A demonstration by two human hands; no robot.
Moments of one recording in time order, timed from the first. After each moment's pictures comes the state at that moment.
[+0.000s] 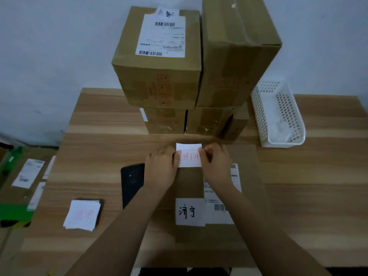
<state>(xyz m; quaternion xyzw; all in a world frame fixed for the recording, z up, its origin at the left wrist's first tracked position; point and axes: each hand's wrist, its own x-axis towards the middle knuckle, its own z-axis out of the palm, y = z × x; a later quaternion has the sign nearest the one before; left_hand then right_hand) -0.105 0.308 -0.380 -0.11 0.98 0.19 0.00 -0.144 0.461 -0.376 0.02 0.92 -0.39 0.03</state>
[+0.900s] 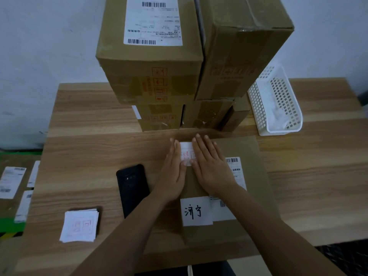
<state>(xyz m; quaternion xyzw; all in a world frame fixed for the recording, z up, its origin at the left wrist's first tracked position) -0.092 0.314 -0.419 0.00 0.88 0.47 0.10 -0.131 0.468 -0.404 -0.25 0.96 -0.09 0.09</state>
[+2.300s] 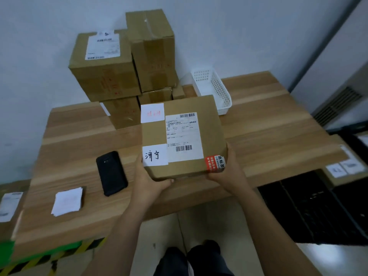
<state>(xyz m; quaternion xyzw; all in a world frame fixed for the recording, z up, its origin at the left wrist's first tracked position) 0.059 0.396 -0.338 -0.13 0.82 0.56 0.00 0.041 0.632 -0.323 0.11 0.83 -0.54 0.11</state>
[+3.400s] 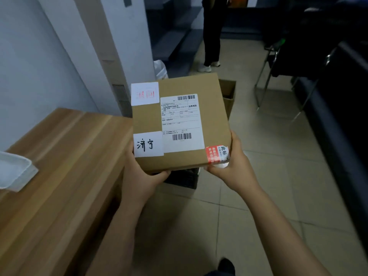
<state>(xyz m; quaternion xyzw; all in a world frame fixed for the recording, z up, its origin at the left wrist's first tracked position) 0.212 0.732 -0.256 0.38 0.74 0.53 0.17 0.413 0.854 -0.247 0.44 0.72 -0.44 -0.31</state>
